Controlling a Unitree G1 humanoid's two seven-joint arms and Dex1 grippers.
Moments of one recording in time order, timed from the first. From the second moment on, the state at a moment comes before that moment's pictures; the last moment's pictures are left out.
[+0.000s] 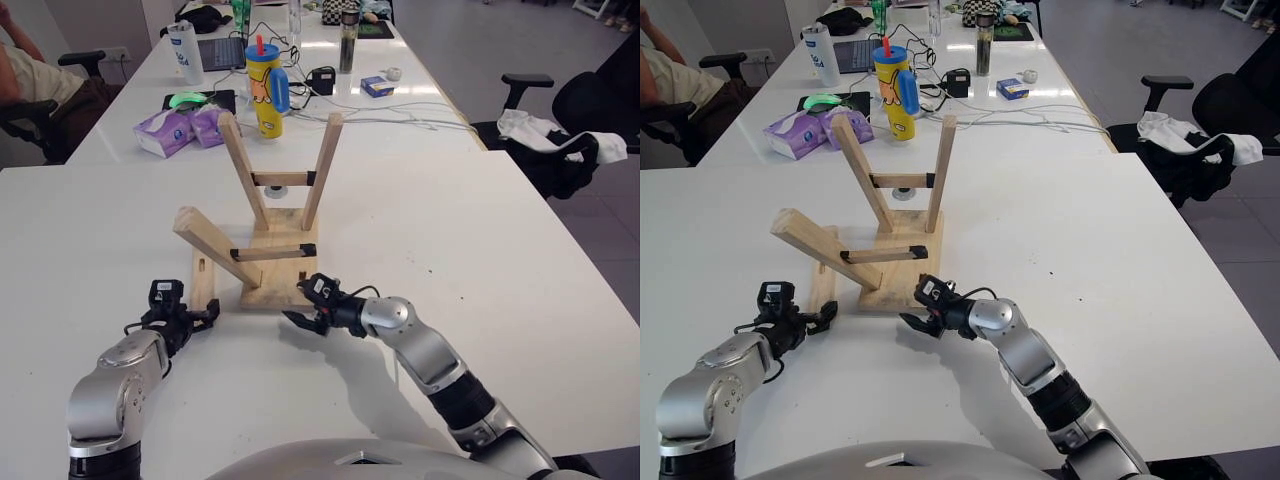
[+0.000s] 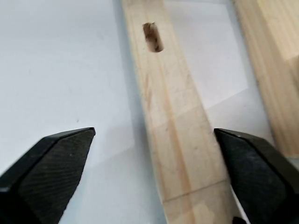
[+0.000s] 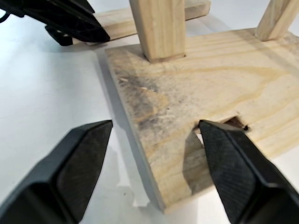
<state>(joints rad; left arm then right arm) 0.16 0.27 0.24 -0.51 -0.28 1.07 -0.10 -0.22 -0.23 0.52 -0.08 -0.02 0.51 0.64</state>
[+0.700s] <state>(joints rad) -0.08 0.37 0.34 -0.23 -0.18 0.74 -0.08 -0.14 -0.21 0.45 -0.10 0.02 0.42 0.58</state>
